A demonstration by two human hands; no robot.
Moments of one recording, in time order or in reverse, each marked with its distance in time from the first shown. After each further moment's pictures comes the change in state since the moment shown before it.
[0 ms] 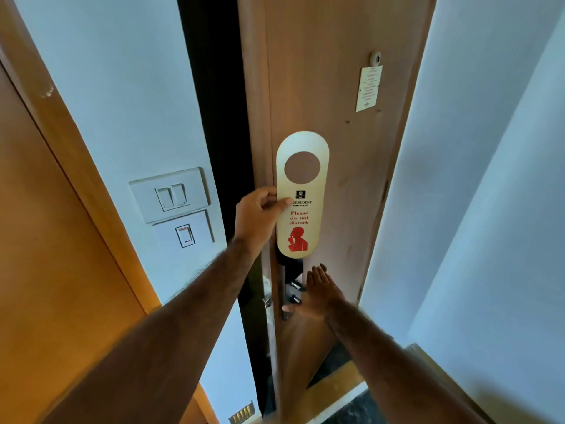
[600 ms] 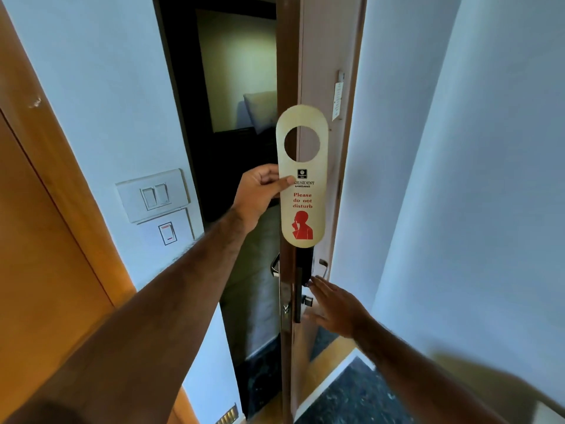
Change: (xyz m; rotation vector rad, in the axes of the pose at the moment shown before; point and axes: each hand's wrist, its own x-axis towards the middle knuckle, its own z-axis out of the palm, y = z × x) left_hand -0.021 0.074 0.009 -0.283 -0.377 0.034; right_hand -0.148 0.041 0.009 -0.043 0.308 -0.173
